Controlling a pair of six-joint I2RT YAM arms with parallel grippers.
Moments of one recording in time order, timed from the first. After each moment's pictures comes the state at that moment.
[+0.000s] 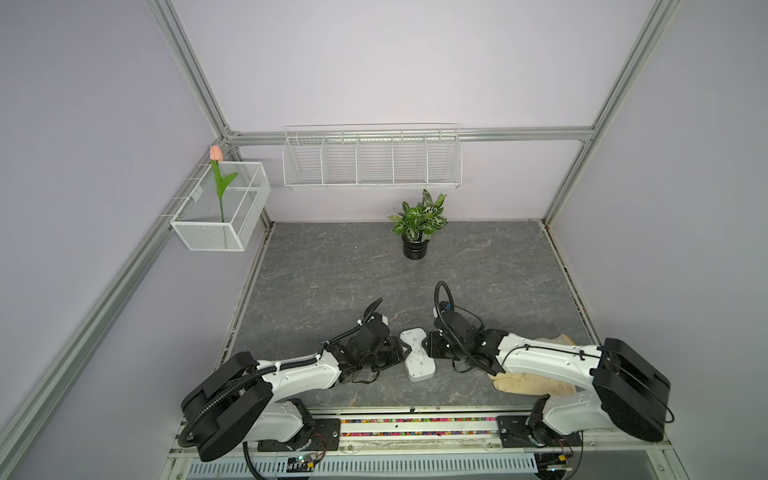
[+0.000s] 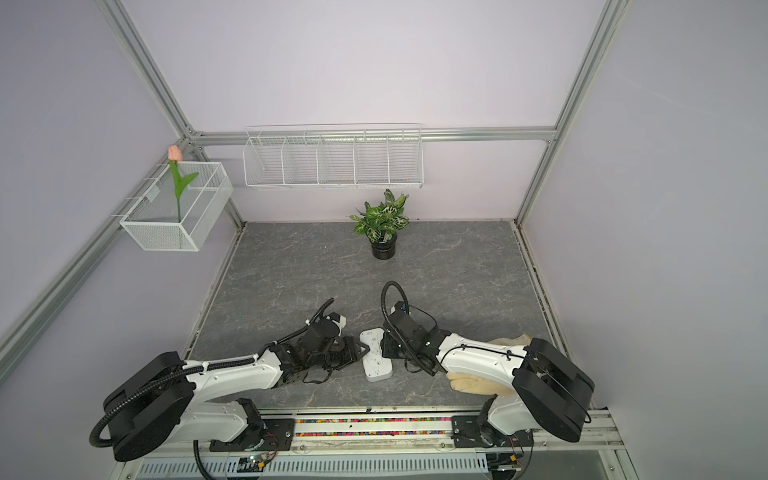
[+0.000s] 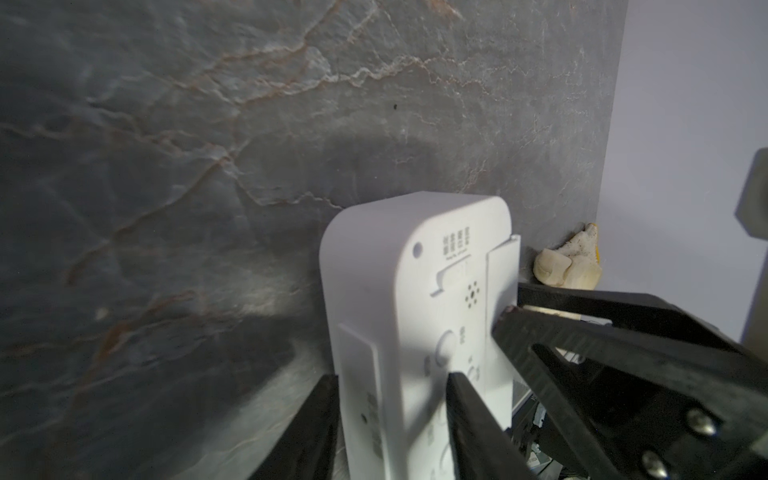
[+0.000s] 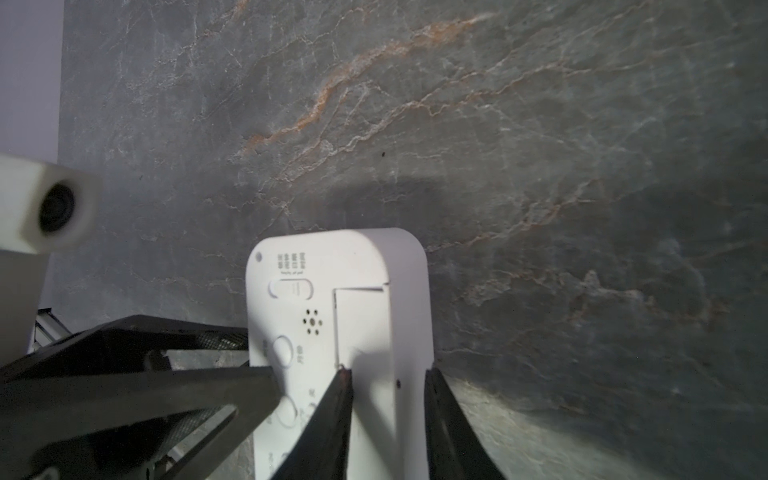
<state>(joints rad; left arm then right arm) -0.92 1.32 0.43 0.14 0.17 -1.14 0.95 1.40 0.66 -0.16 0.02 0.89</state>
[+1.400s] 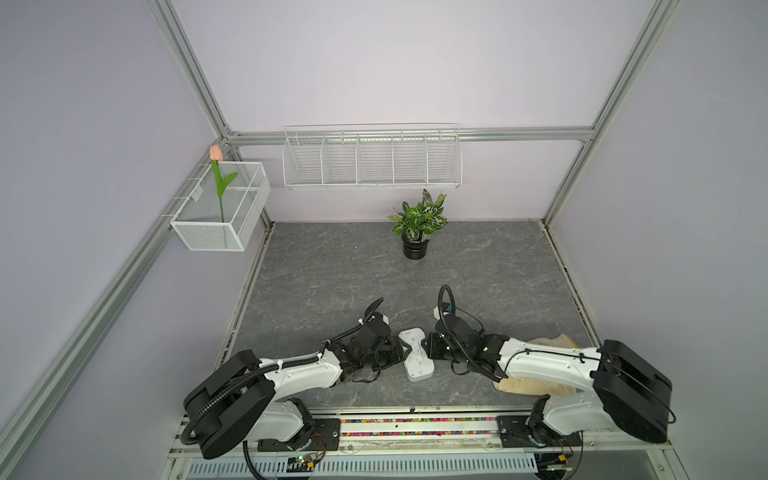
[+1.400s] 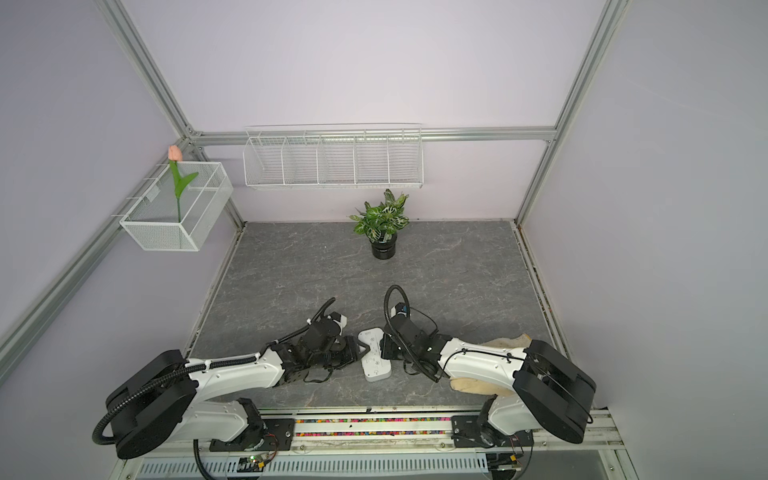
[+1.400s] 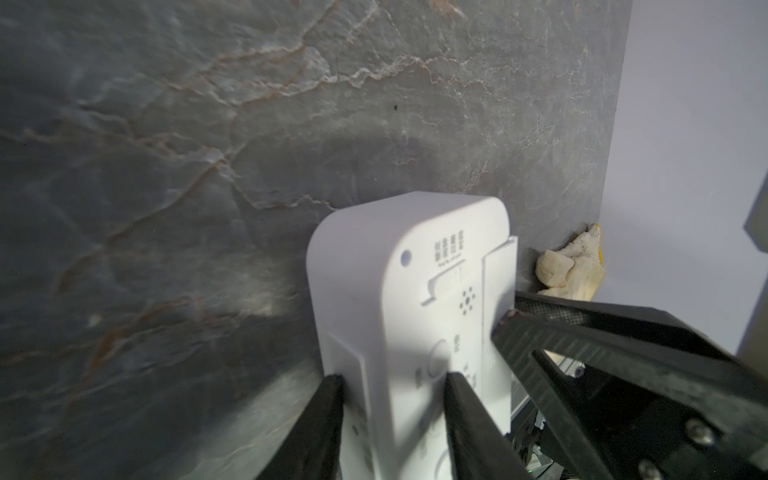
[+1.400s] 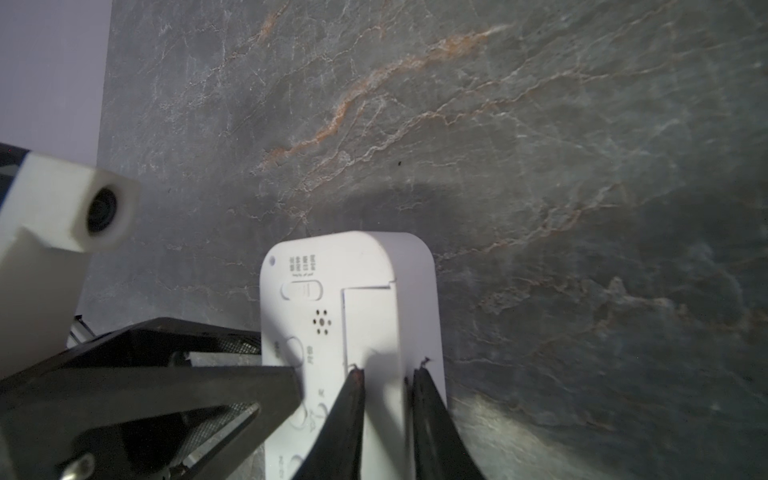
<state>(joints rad) -0.92 1.33 0.45 0.14 0.18 -1.14 0.97 1.38 0.60 -0.06 0.04 0.93</state>
